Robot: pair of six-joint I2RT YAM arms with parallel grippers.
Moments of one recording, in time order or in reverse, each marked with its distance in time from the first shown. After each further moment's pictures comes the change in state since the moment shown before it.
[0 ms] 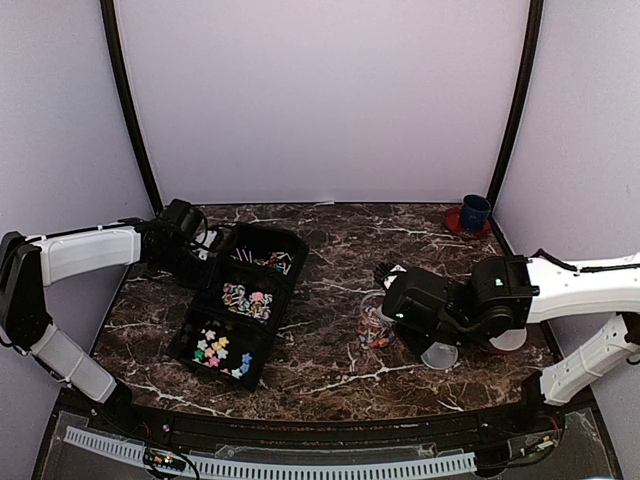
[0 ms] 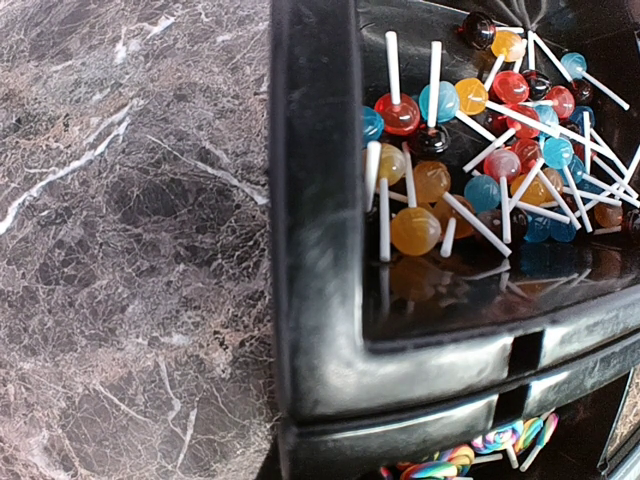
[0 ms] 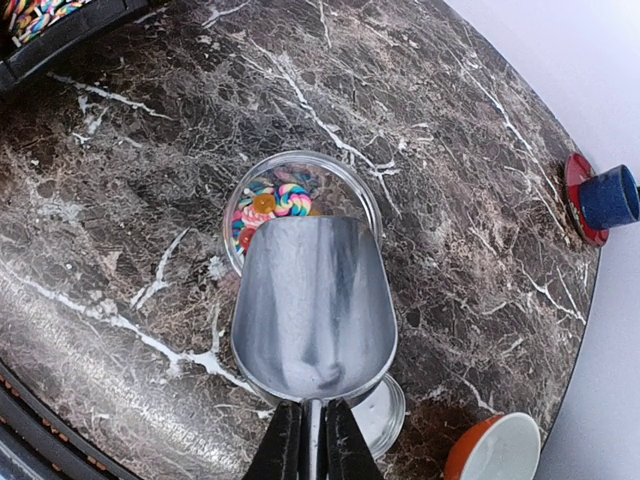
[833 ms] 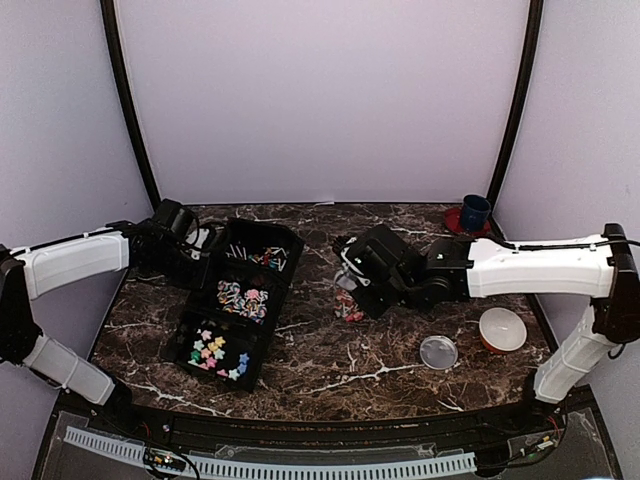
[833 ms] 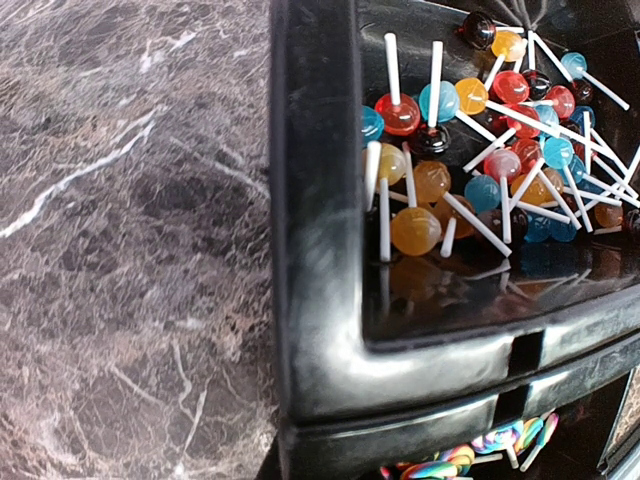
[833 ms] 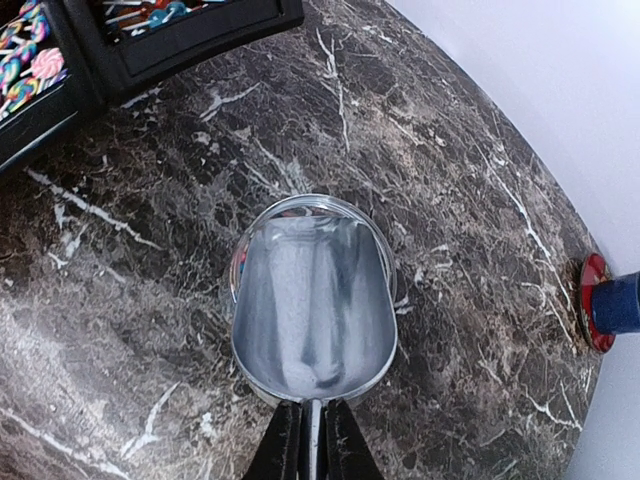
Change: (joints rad) left arm 0.000 -0.082 -0.034 0.002 -0.017 -0.014; right arm -0.210 0.231 0.095 0.371 -0.105 -0.351
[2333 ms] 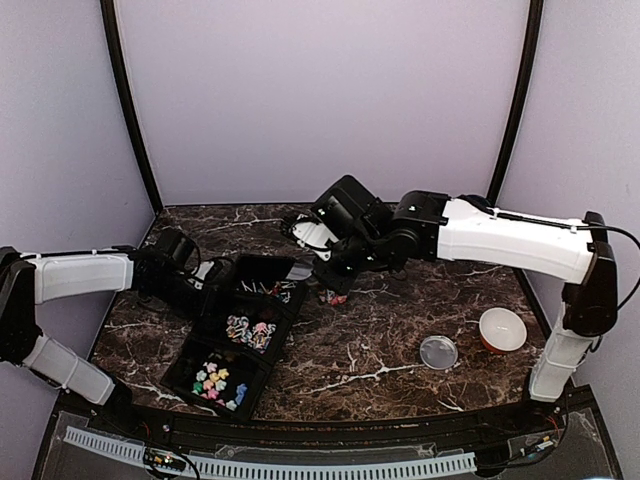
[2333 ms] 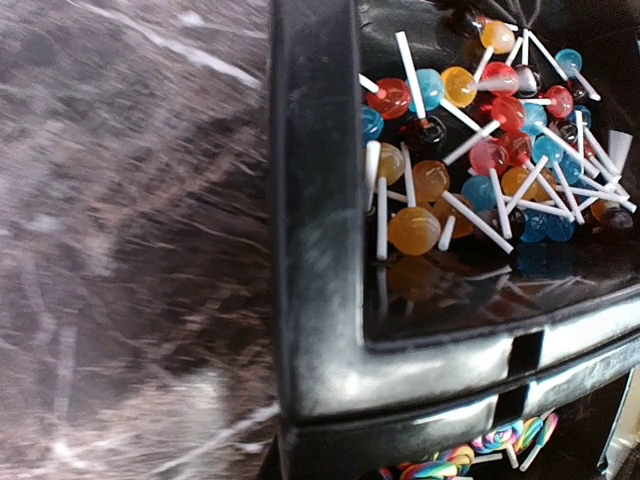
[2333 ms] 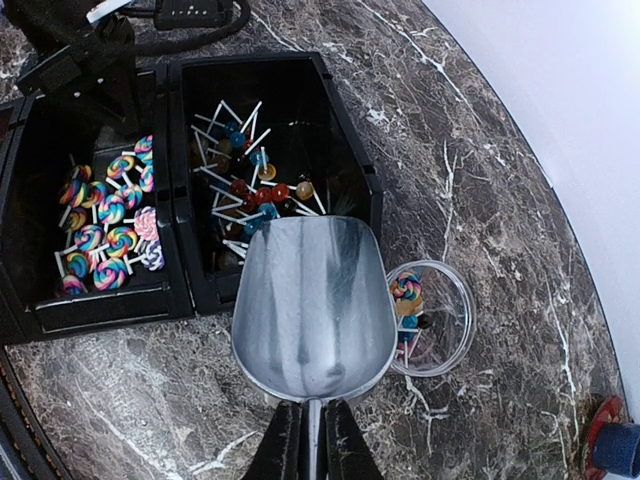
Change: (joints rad) left arm 0.000 -0.016 -0.187 0.054 0.222 -0.019; right arm -0.006 0.214 0.455 -0.170 -0.279 -0.230
